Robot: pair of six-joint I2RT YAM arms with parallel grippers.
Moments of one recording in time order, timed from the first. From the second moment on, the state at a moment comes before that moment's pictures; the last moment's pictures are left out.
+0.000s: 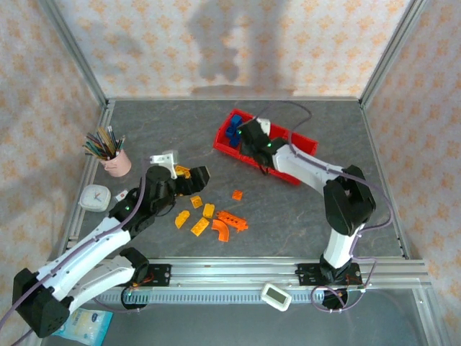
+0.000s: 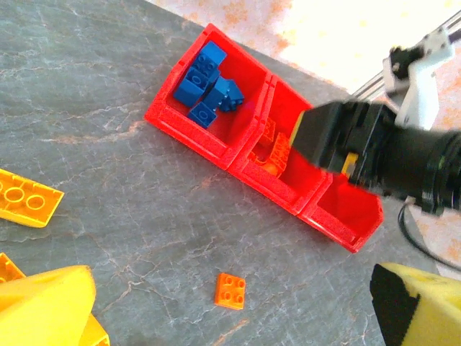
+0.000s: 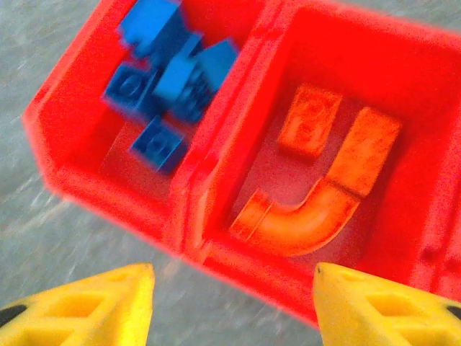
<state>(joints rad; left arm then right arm) -0.58 0.83 0.62 -0.23 -0.12 -0.71 0.67 1.77 1.34 -0.46 0.36 0.62</state>
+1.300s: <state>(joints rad) -0.58 0.65 0.50 -0.32 -0.18 -0.79 0.94 1.89 1.11 -0.39 0.39 0.91</state>
